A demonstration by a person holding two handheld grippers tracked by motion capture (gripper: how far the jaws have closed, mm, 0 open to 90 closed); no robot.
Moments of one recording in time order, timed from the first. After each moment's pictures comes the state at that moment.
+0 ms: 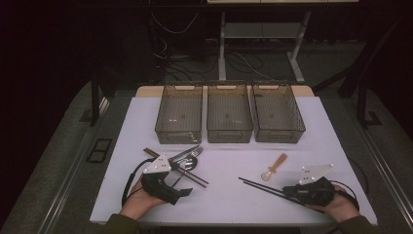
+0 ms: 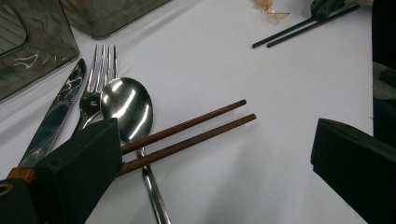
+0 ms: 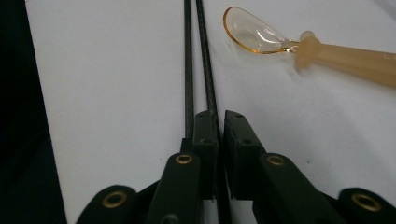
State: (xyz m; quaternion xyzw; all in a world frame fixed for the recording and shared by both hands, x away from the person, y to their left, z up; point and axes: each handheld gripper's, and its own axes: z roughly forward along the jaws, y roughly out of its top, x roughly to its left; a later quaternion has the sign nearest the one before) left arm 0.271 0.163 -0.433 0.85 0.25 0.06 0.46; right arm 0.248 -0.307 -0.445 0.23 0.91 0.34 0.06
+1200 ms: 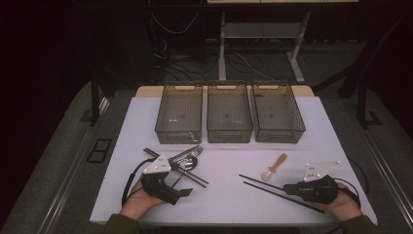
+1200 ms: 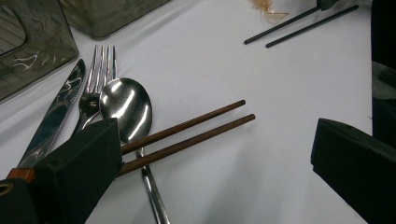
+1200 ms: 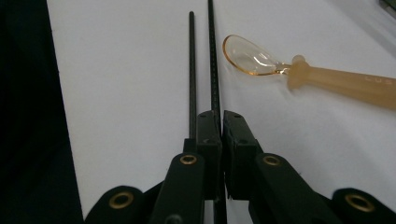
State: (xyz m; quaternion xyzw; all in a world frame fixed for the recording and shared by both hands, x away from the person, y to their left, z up) left arm 0.271 0.164 -0.433 0.85 0.25 0.06 0.47; right arm 0.250 -0.313 -0.434 0.23 0.90 0.37 0.05
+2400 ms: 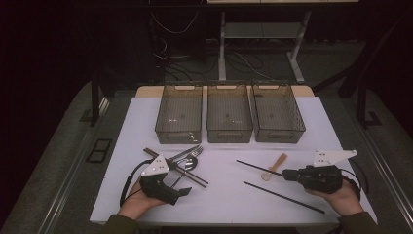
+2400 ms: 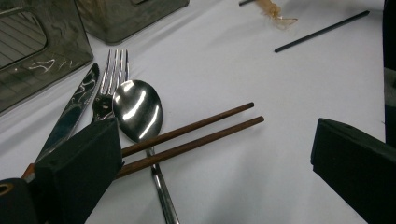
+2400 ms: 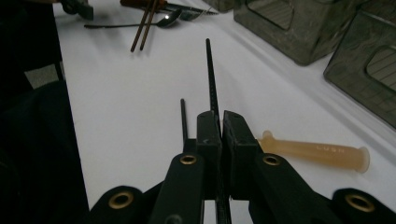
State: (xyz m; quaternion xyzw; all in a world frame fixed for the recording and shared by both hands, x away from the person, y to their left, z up) left arm 0.268 0.168 -0.435 0.84 0.25 0.08 0.47; right arm 0.258 -0.313 -0.396 0.27 0.84 0.46 0.06
